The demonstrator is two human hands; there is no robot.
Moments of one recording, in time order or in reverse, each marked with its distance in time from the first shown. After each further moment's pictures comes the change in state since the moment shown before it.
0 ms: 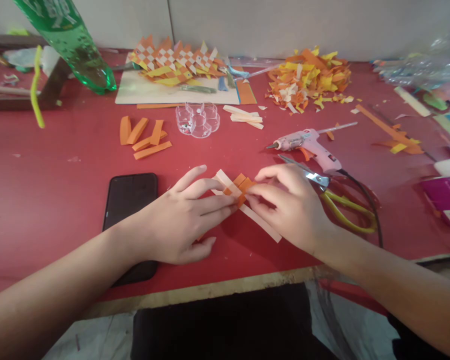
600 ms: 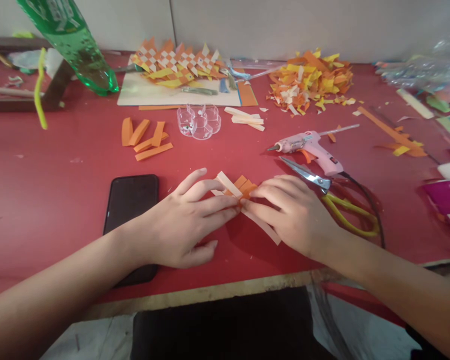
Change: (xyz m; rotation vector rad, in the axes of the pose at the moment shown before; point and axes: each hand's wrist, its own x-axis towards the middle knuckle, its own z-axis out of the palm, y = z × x) left_hand 0.002 0.003 -0.001 -0.018 -0.039 -0.034; right_hand -0.009 0.005 -0.008 -0.141 -0.123 -0.289
